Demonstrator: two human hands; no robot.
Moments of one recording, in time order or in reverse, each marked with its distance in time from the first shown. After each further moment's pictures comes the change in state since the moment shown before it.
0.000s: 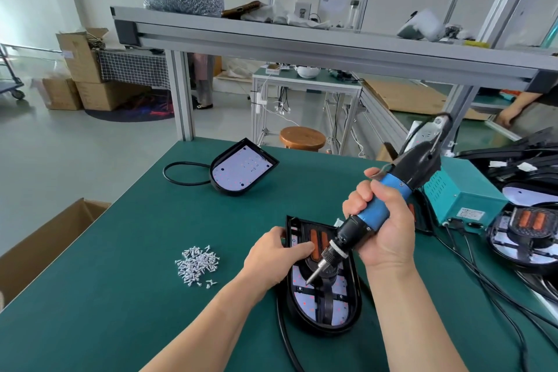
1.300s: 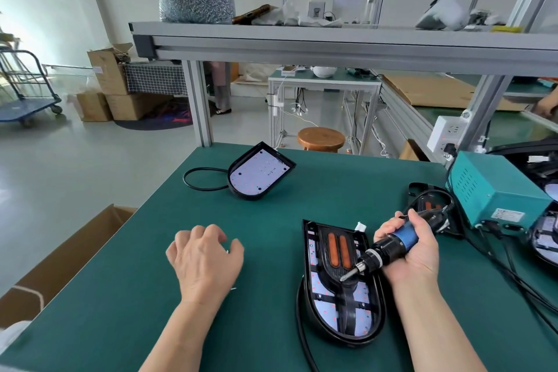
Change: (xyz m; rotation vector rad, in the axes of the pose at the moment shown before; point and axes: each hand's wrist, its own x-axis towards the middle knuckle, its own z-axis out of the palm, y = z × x) left_hand -0.008 -0.050 -0.084 0.681 0.796 0.043; right_hand 0.015 0.025 -0.080 0.339 0.528 0.165
